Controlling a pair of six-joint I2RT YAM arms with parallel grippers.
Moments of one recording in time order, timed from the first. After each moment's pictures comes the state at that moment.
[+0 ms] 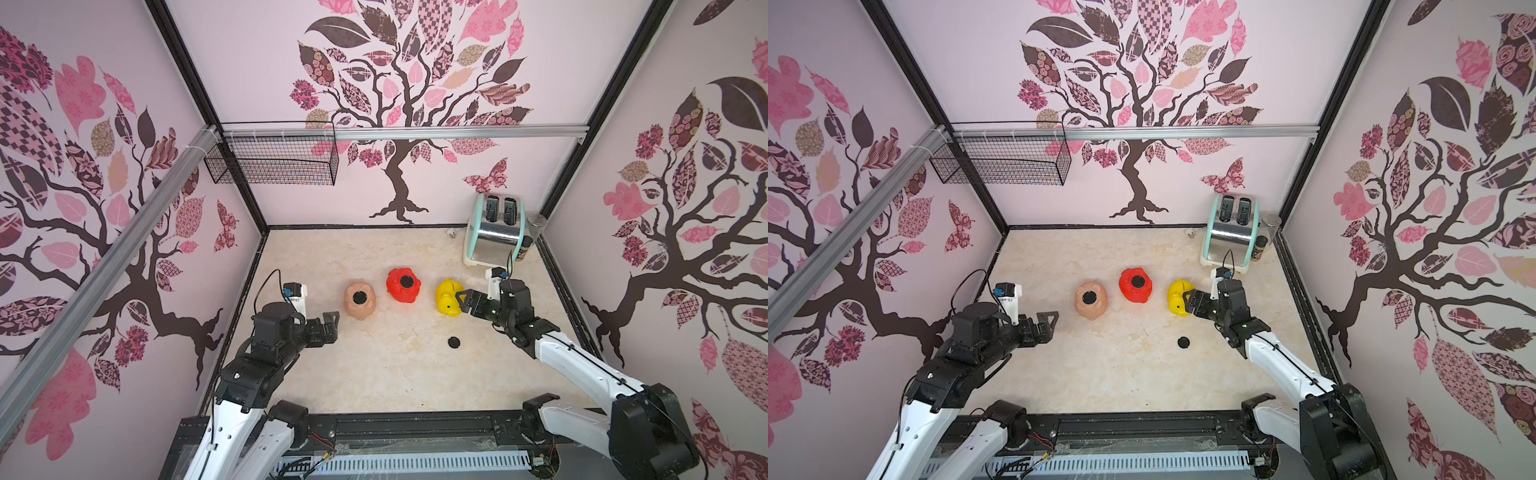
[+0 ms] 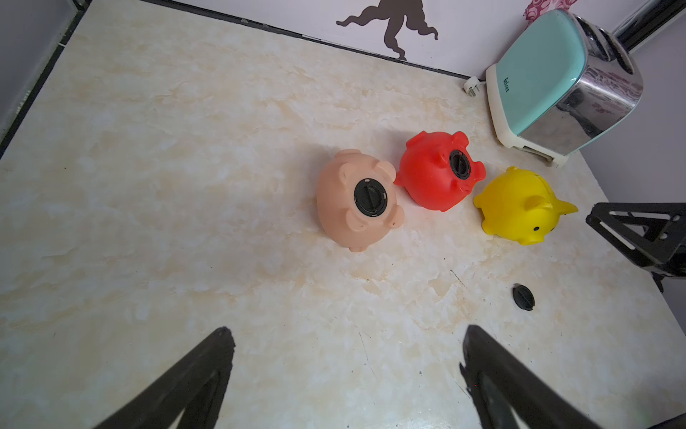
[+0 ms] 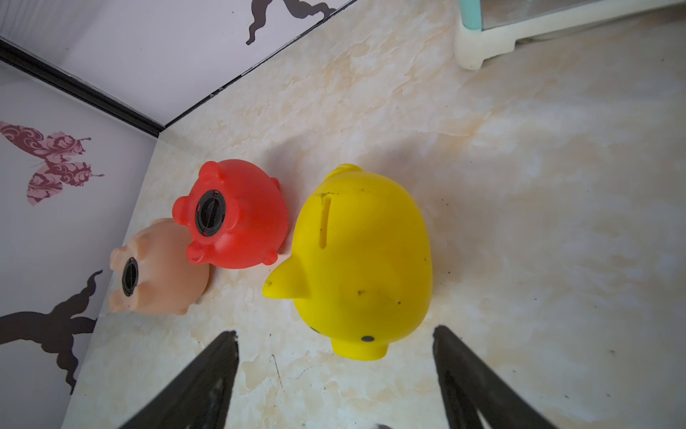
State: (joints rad) left arm -0.30 0.61 0.82 -0.82 0.02 -0.32; right arm 0.28 1.13 0.56 0.02 -0.20 0.58
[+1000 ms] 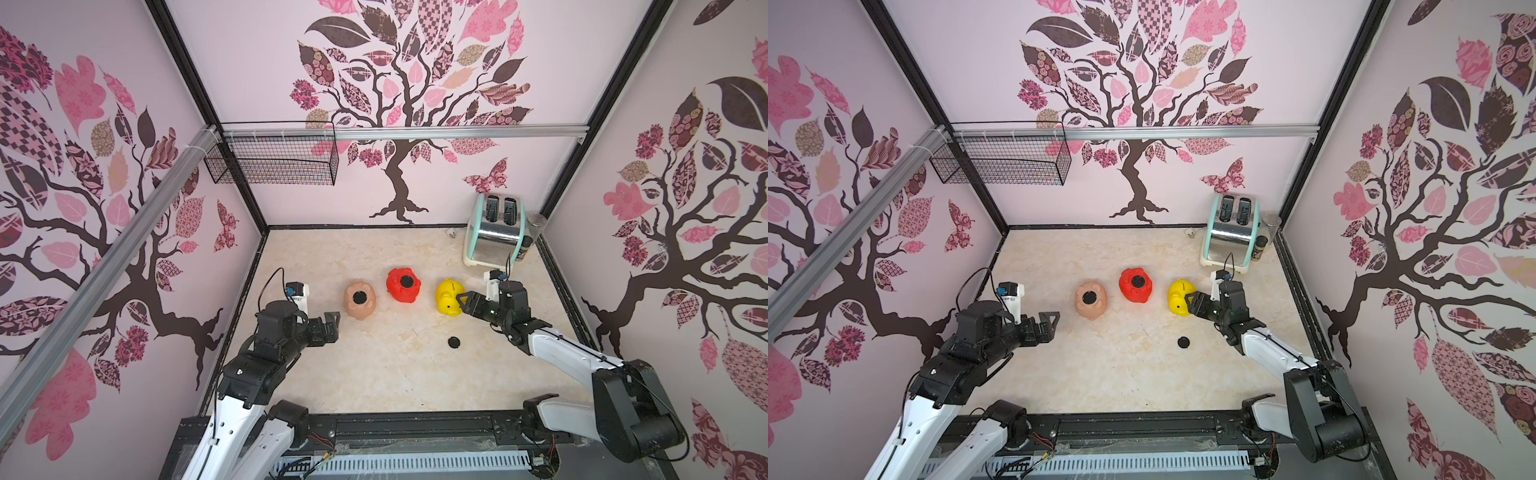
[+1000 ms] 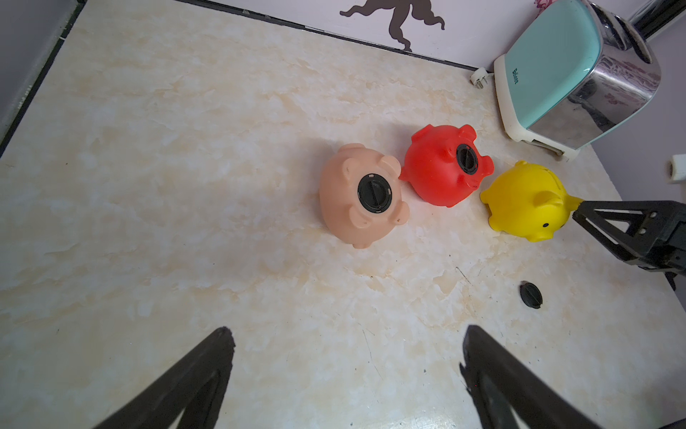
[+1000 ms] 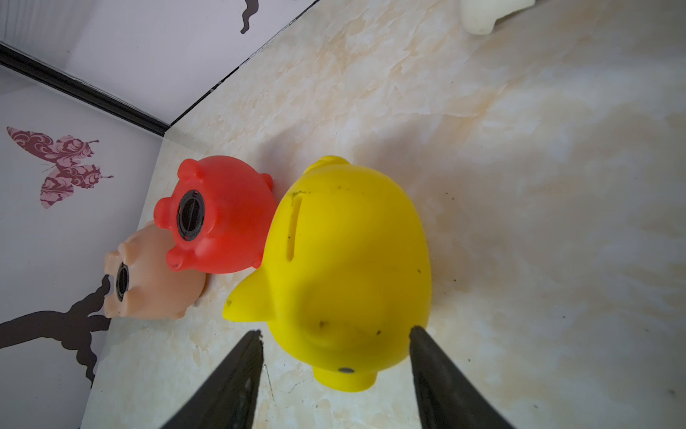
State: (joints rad) left arm -0.31 0.63 0.82 -0.82 0.00 -0.32; right arm 0.23 1.26 0.51 0.18 -0.30 0.60
